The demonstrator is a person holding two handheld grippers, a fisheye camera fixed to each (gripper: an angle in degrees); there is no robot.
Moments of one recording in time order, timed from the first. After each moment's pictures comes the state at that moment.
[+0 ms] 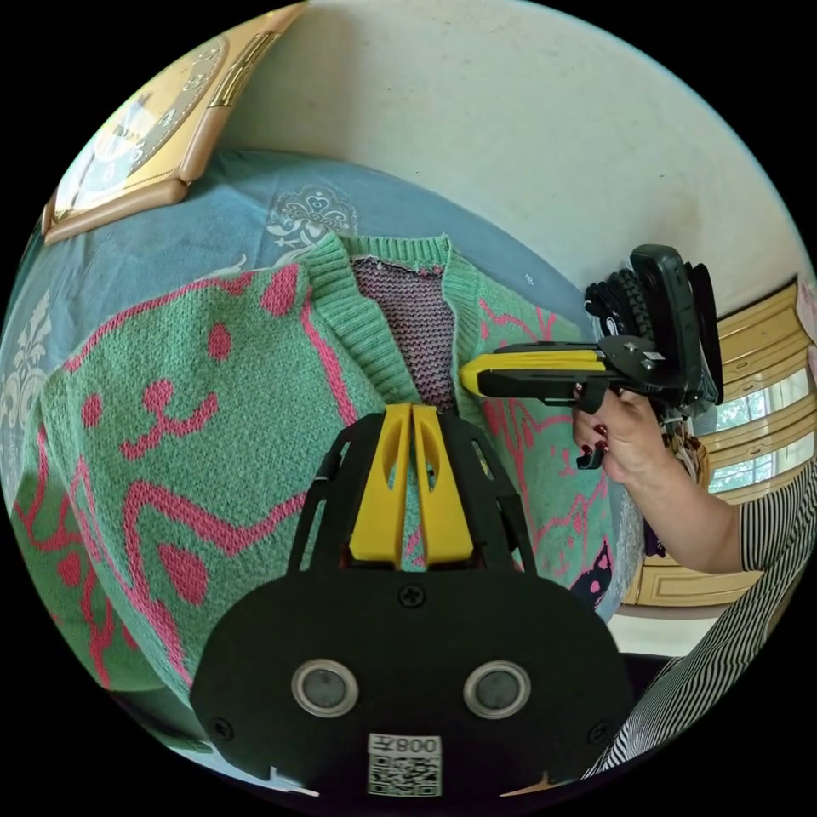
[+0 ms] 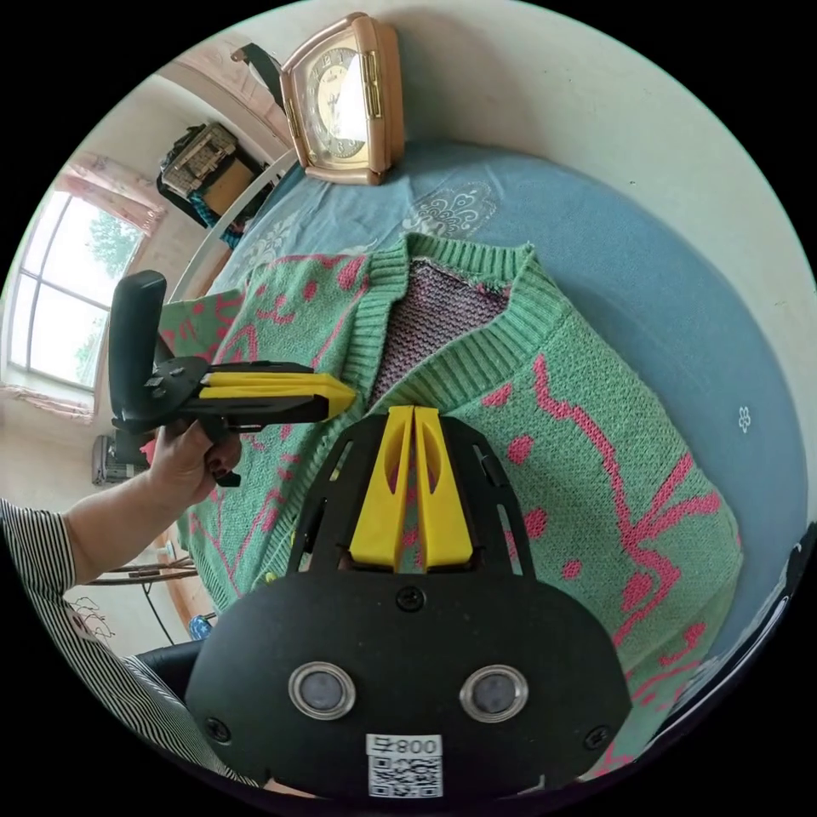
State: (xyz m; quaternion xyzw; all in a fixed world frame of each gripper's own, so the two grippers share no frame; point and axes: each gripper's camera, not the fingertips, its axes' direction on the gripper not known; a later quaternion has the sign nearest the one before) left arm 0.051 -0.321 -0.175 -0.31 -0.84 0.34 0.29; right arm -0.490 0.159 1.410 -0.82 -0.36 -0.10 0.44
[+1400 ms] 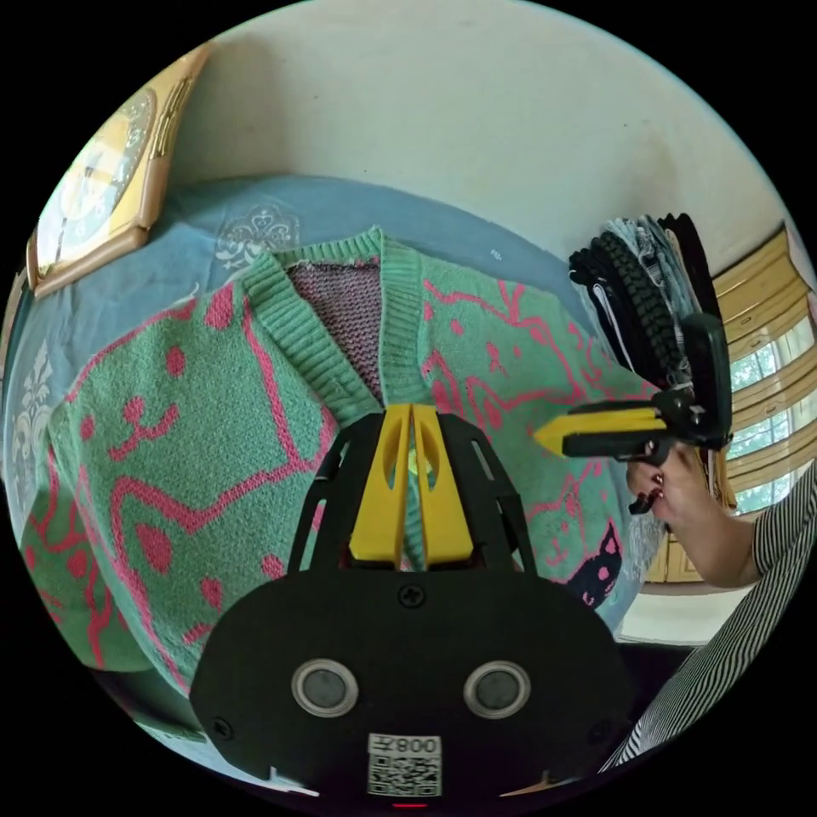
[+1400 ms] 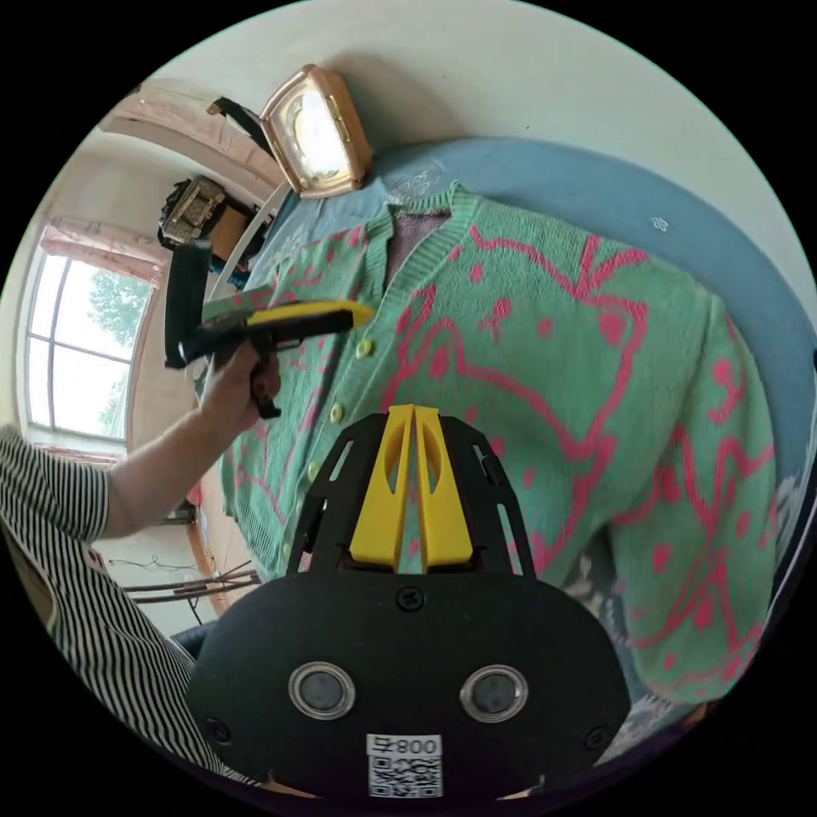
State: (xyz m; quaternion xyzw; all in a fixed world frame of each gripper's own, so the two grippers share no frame) left arm -0.115 -0.228 -0.078 -0.35 -0.83 0.36 0.25; right arm -0.311 0.315 1.147 -0.83 -0.31 -0.01 0.46
